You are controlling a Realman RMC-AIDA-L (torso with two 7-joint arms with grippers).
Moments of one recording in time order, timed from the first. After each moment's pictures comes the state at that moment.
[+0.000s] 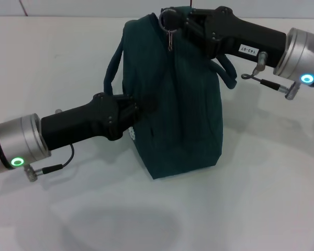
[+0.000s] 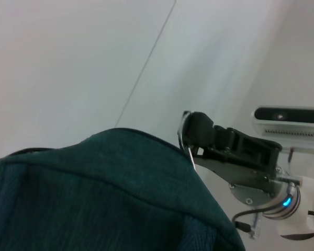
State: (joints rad) left arm -0.35 -2.08 1.02 0.56 1.44 1.61 -1.39; right arm 0.73 2.03 -1.52 -0.48 -0.84 -1.32 1.22
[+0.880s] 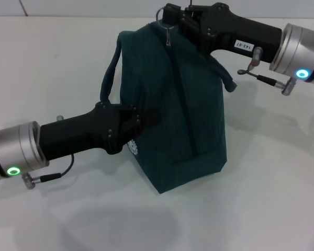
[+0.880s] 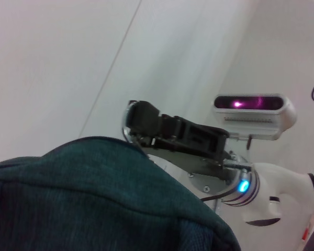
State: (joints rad) left arm -0.34 -2.08 1.03 0.56 1.45 1.69 -1.35; right arm 0.75 2.03 -1.52 -0.47 -0.84 -1.29 1.22
